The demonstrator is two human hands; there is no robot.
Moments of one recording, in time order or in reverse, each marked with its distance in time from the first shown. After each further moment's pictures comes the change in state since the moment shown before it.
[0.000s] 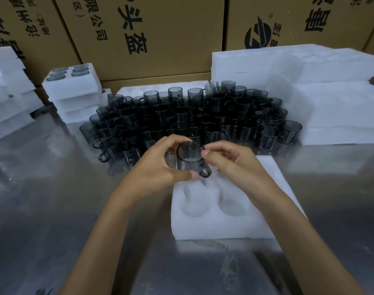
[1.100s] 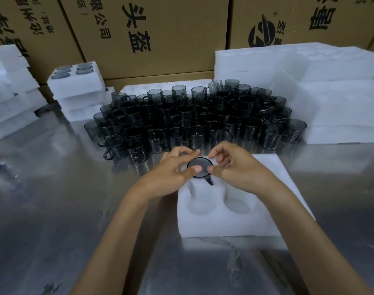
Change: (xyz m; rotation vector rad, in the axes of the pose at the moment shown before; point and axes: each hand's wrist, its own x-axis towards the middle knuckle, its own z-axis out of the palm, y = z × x) left_hand 0.005 -0.022 0.018 0.185 -0.236 -0.165; right_hand 0.013 0.010 0.000 -0.429 -0.123 0.023
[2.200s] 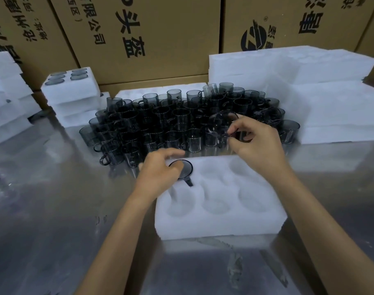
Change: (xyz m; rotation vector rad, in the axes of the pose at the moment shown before) left_hand -0.004 0.007 -0.003 -0.134 0.376 -0.097; right_hand 0.020 0.015 -0.034 -0.049 0.511 -0.315
